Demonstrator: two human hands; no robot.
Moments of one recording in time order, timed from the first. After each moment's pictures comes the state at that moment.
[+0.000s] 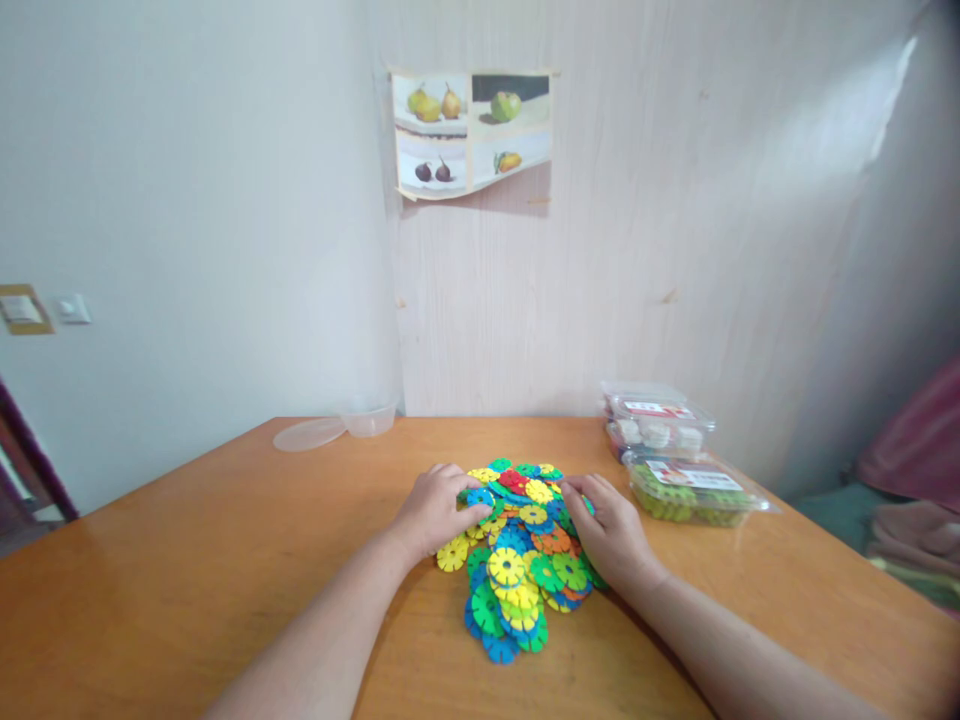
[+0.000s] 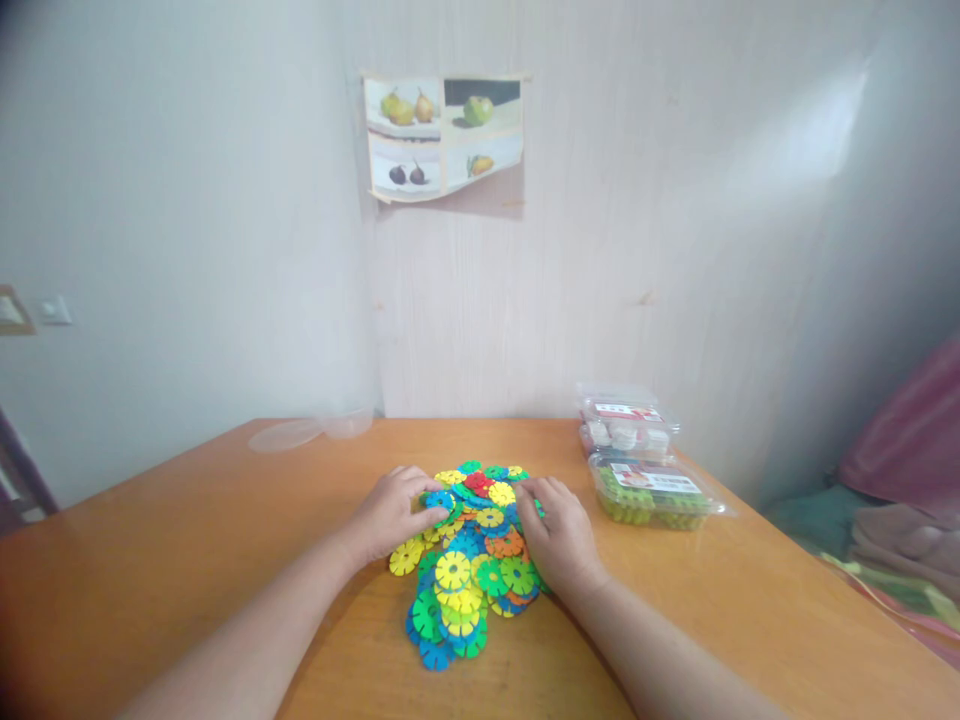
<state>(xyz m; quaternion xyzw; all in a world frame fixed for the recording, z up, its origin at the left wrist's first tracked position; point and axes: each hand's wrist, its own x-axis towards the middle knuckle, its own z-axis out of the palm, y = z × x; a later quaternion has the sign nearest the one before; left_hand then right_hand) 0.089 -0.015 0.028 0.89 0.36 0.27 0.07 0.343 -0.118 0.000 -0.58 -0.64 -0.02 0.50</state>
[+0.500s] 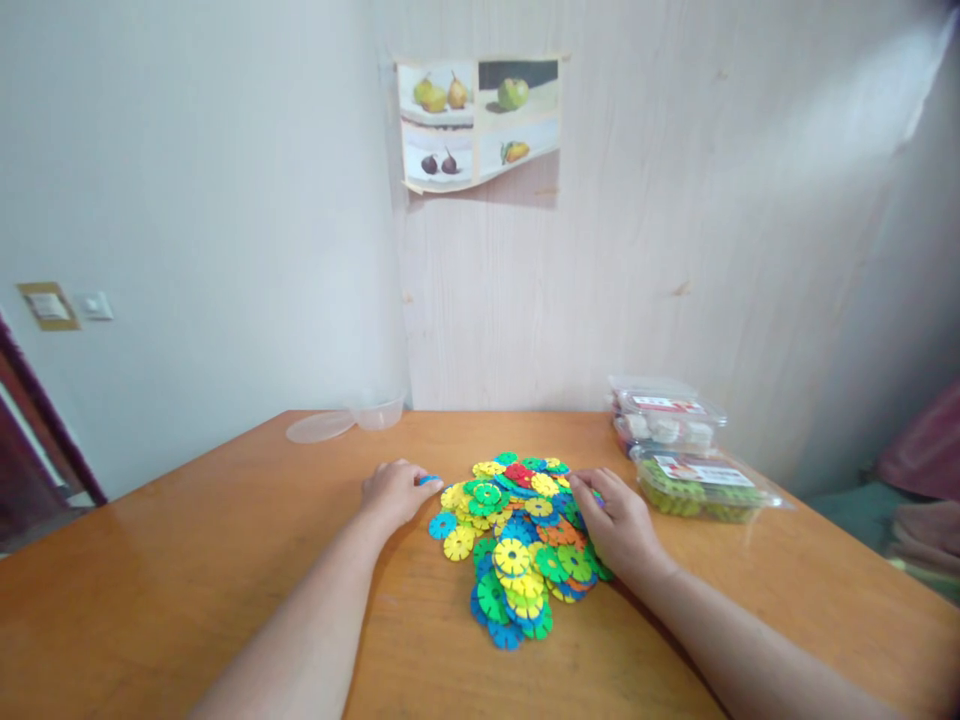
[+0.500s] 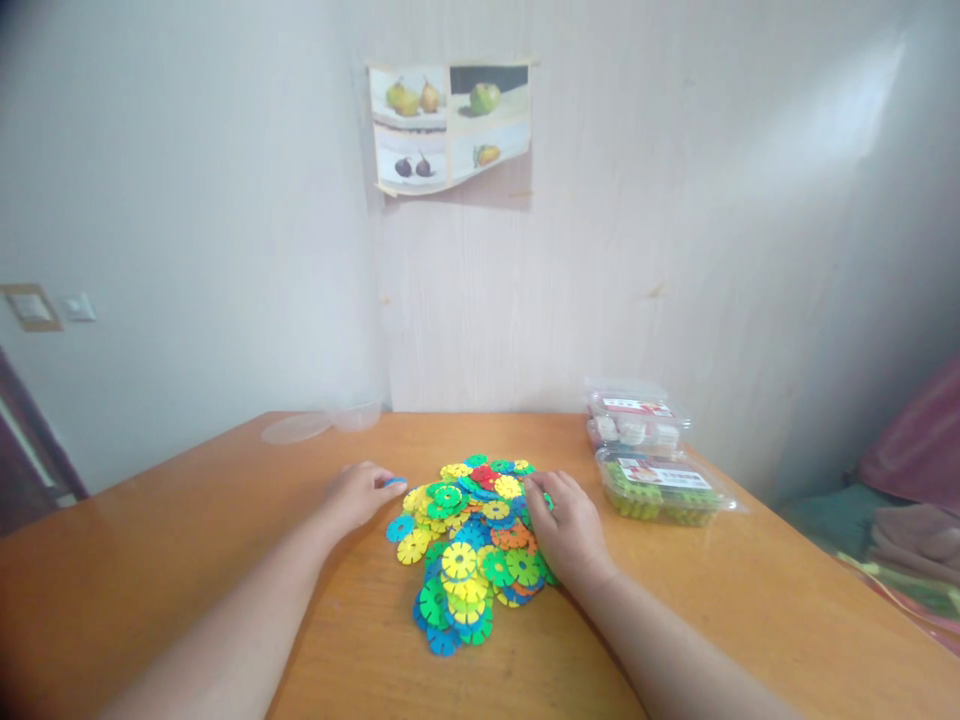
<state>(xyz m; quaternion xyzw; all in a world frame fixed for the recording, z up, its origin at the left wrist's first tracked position) 0.033 0.019 0.019 0.78 0.59 0.19 0.01 0.349 -0.116 -0.005 -0.58 -0.63 -0.02 0.51</state>
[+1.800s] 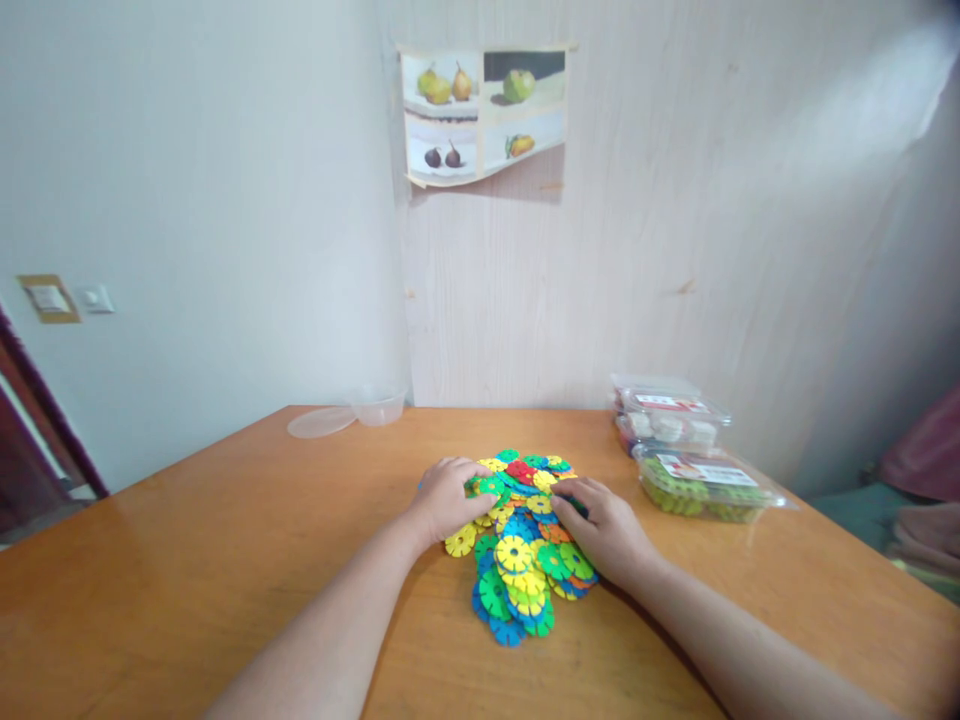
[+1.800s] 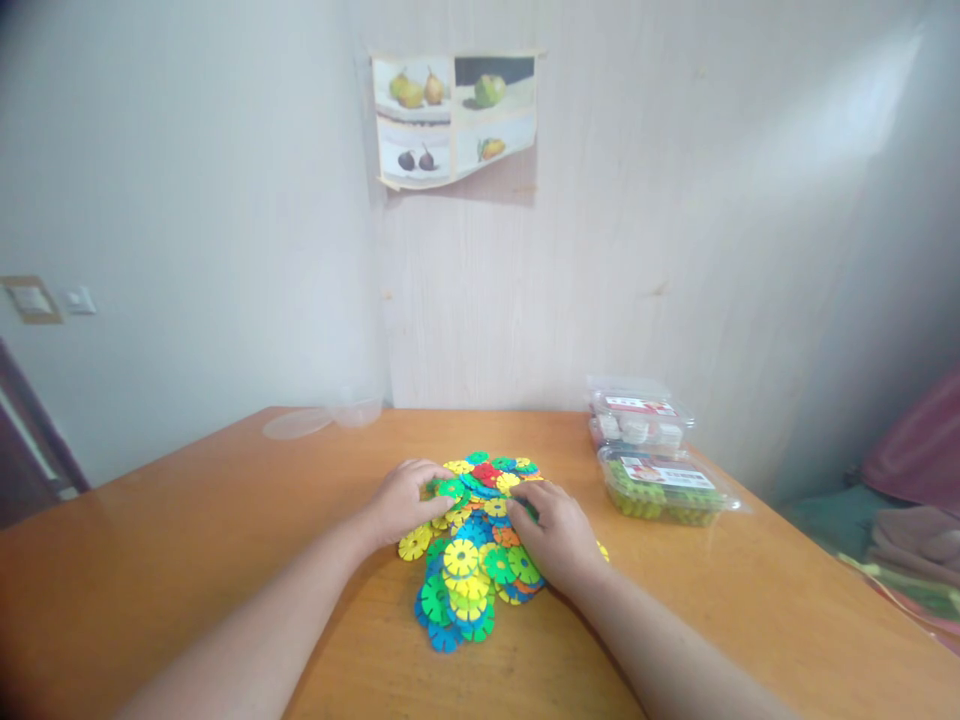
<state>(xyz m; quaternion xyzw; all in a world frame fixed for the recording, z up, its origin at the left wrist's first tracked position) 0.093 -0.013 0.018 0.87 0.39 0.28 0.08 0.337 -0.121 -0.001 -0.60 -0.69 0.04 0.40</state>
